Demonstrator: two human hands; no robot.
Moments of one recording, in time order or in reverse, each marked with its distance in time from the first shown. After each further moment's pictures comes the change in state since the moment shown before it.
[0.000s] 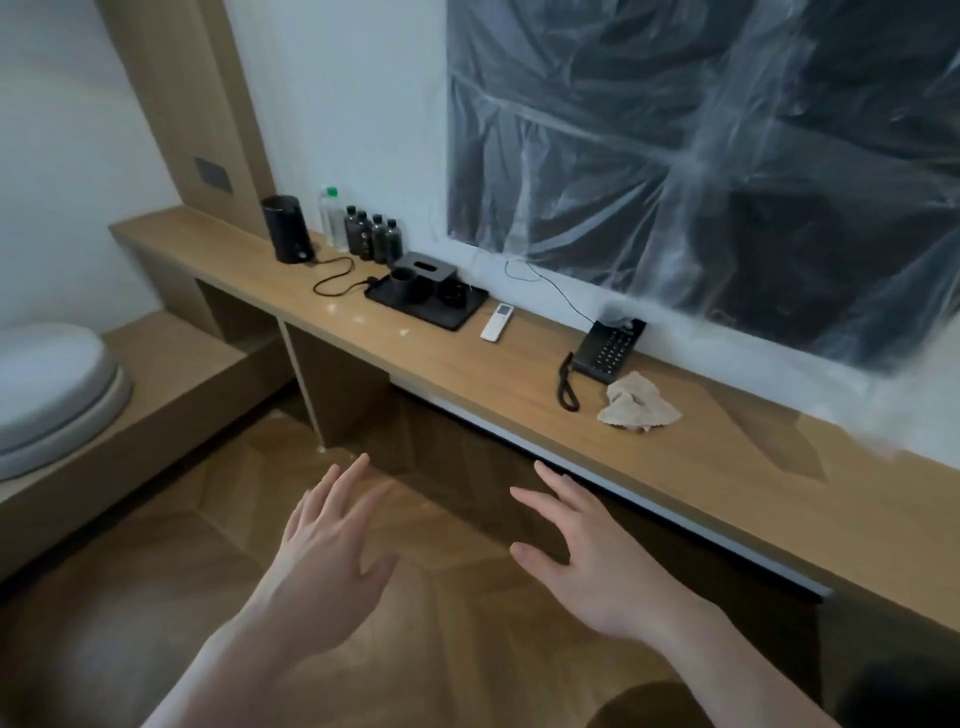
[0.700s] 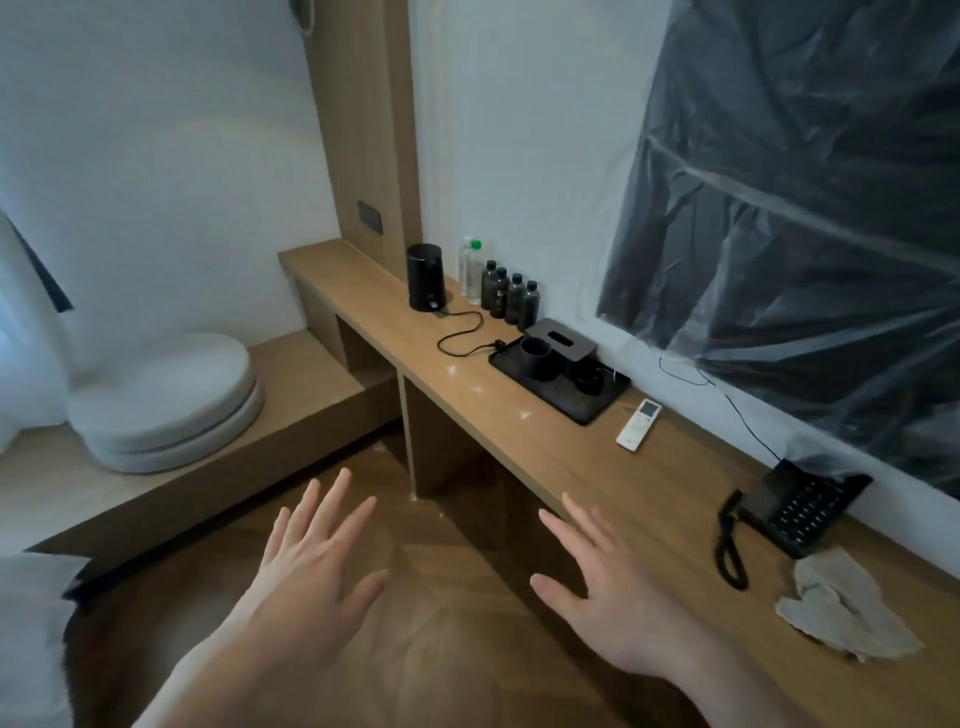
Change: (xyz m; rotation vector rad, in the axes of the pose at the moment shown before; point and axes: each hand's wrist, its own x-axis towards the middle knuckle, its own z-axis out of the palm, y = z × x) left_hand 0.158 -0.128 -0.087 0.161 0.015 -0.383; right_hand 0.287 -0.073 -0.048 -0.148 -0.208 -0.115
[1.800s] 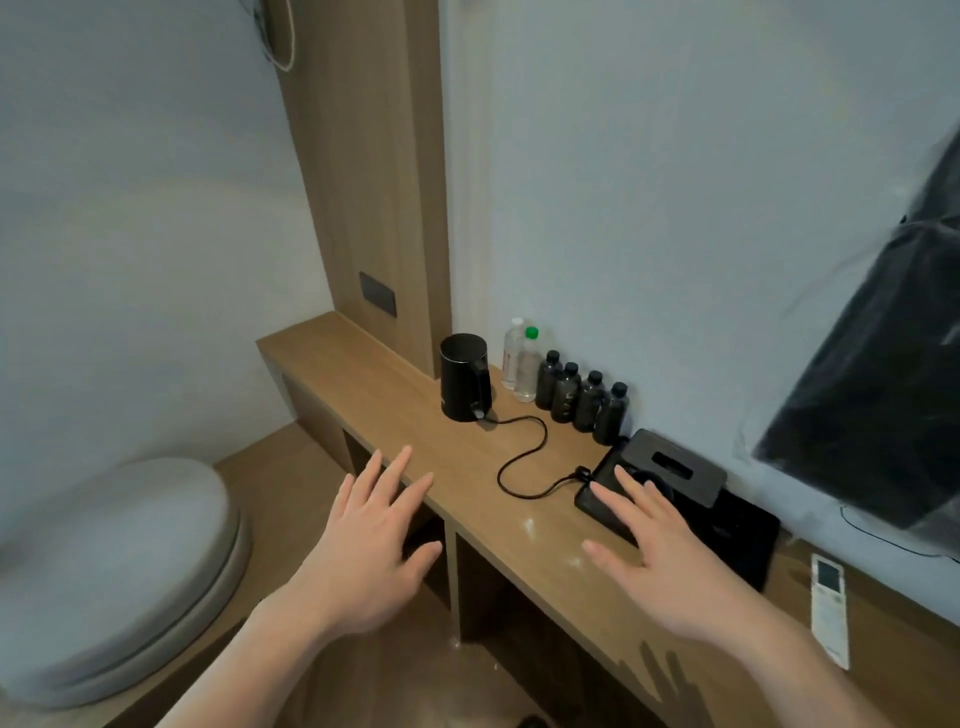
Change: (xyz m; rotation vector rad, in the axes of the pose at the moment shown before) left_hand 0.481 -0.178 -0.127 -0.047 0.015 0.241; right_hand 0.439 -0.136 -0.156 0.033 0.222 0.097
